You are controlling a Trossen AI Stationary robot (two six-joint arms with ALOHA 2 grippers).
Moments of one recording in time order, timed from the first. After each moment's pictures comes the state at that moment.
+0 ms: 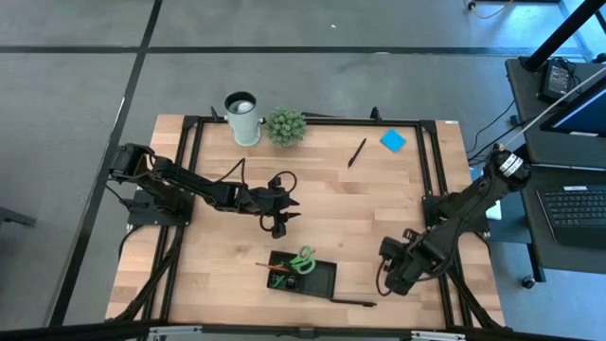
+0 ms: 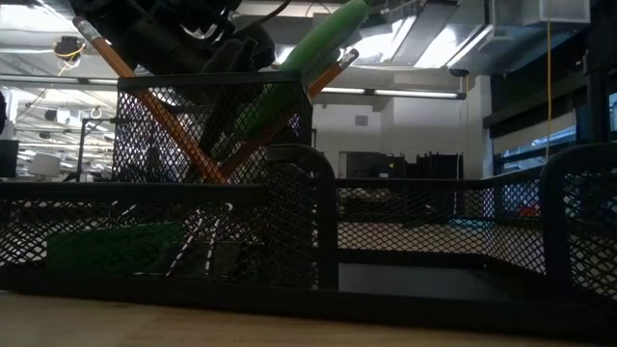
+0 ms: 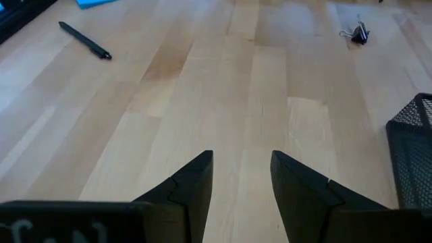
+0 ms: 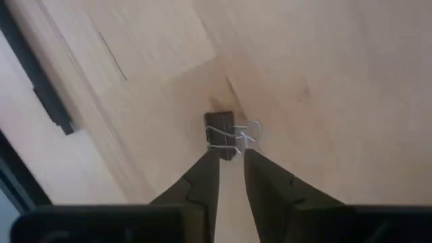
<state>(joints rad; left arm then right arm) -0.11 1.55 0.70 0.30 -0.23 -0.17 0.79 1.46 0.89 -0.85 0.07 1.26</state>
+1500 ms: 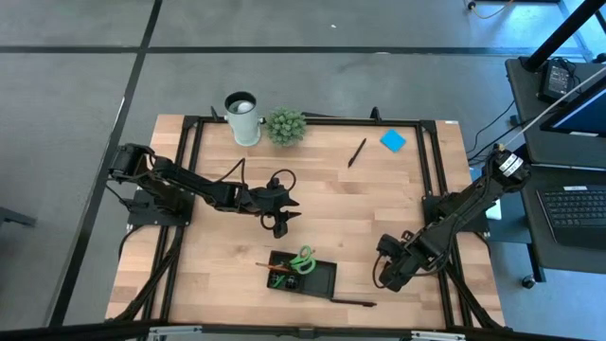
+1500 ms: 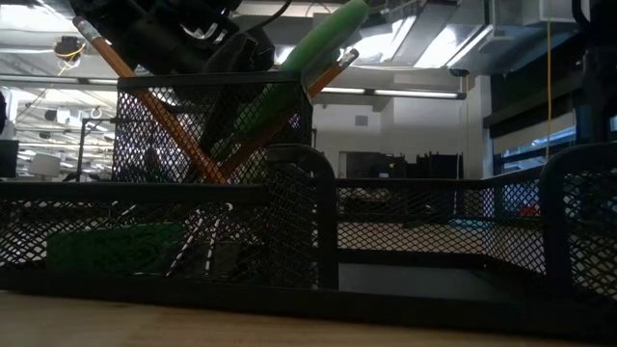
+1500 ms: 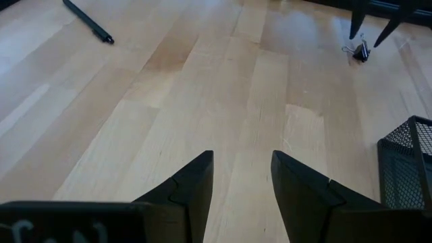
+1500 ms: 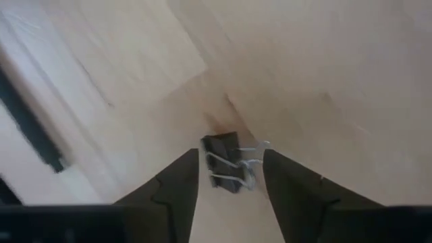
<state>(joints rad) -0.11 1.55 0.70 0.30 -0.23 -0.30 0.77 1.46 0.75 -0.63 0.06 1.35</state>
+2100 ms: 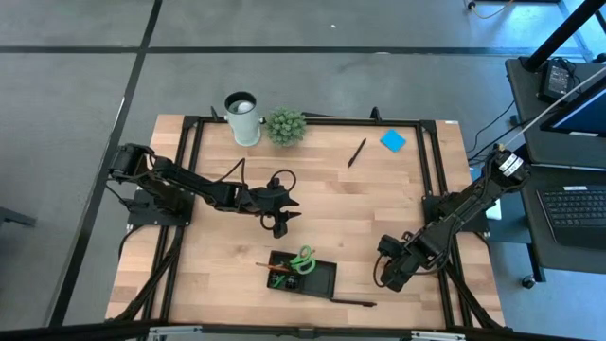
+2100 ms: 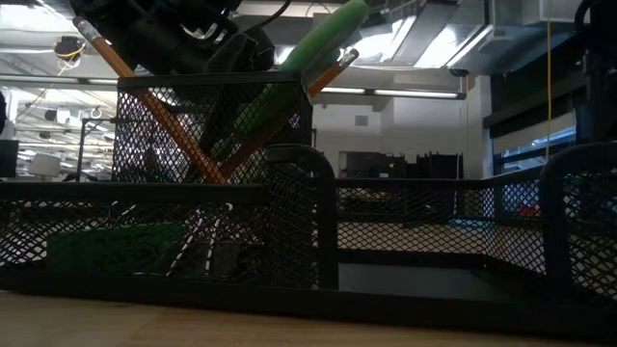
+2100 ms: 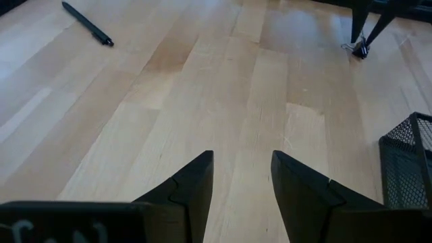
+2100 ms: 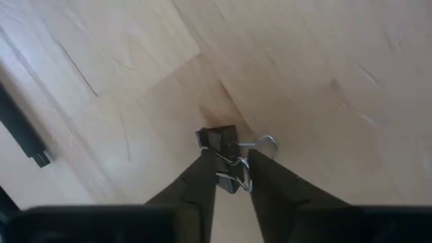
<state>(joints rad) -0.11 1.55 0.70 0.30 -0.23 -0.28 0.77 1.46 0.69 -0.56 0.02 1.35</state>
